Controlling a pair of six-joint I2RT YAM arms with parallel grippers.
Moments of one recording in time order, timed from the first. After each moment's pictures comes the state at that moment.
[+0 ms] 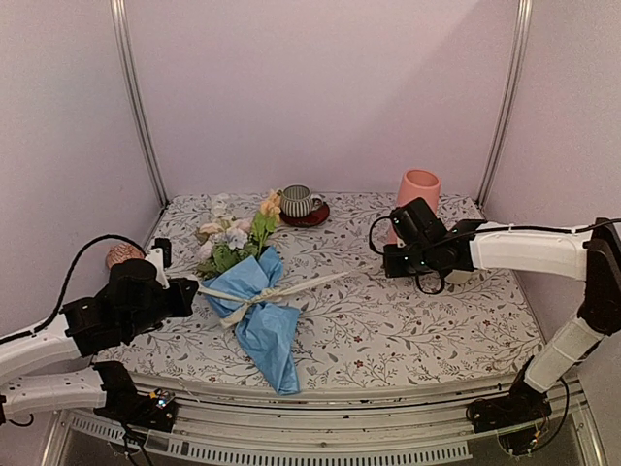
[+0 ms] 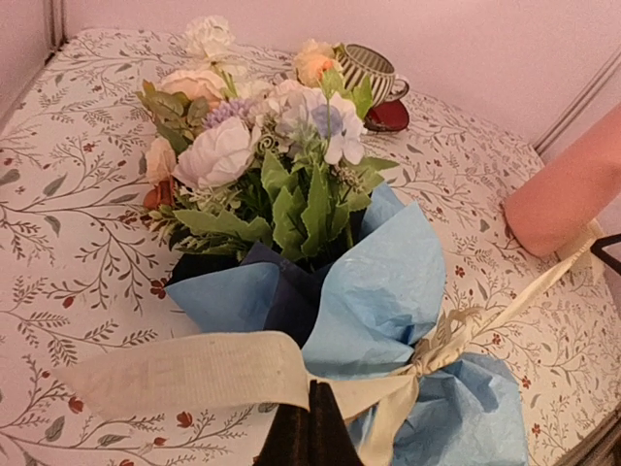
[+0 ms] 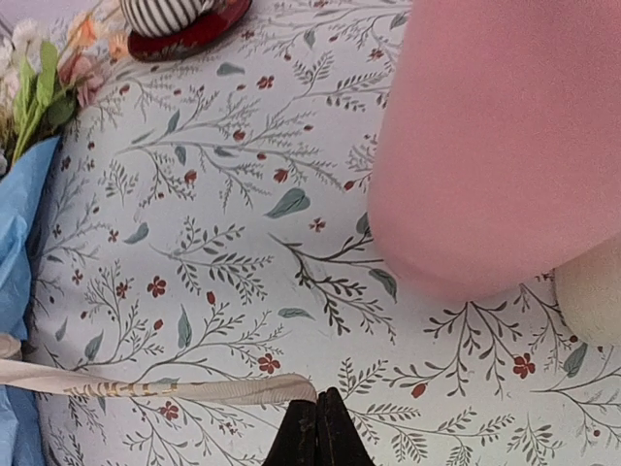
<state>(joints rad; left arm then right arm) -0.78 0.68 0.43 -0.27 -0.41 -0.63 0.75 1.59 1.09 -0.38 0.30 0.51</state>
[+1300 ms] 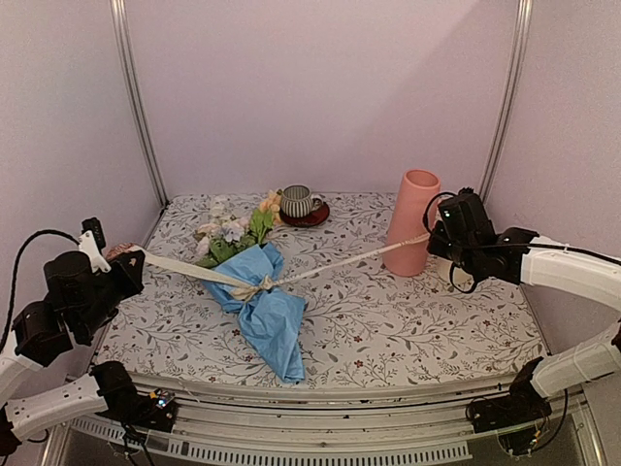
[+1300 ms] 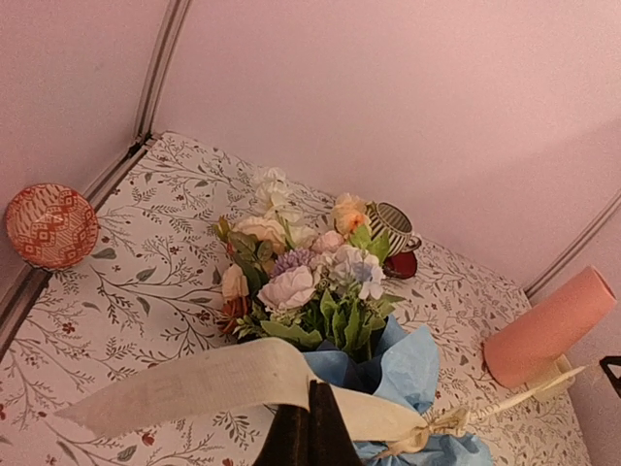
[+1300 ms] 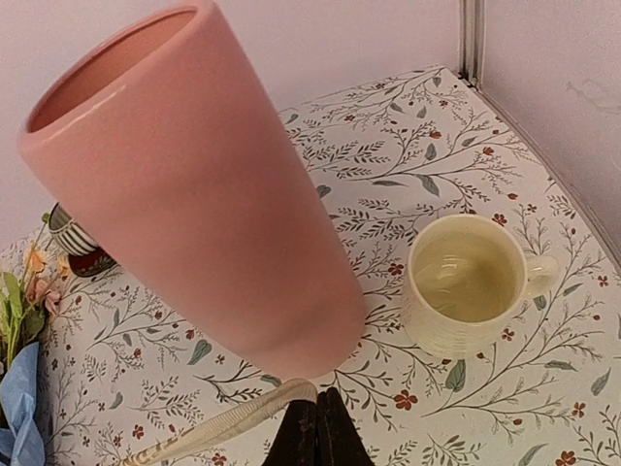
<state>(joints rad) -0.78 0.36 0.59 -0.52 -0.67 -0.67 0.67 1.27 0.91 -0.30 0.64 0.73</state>
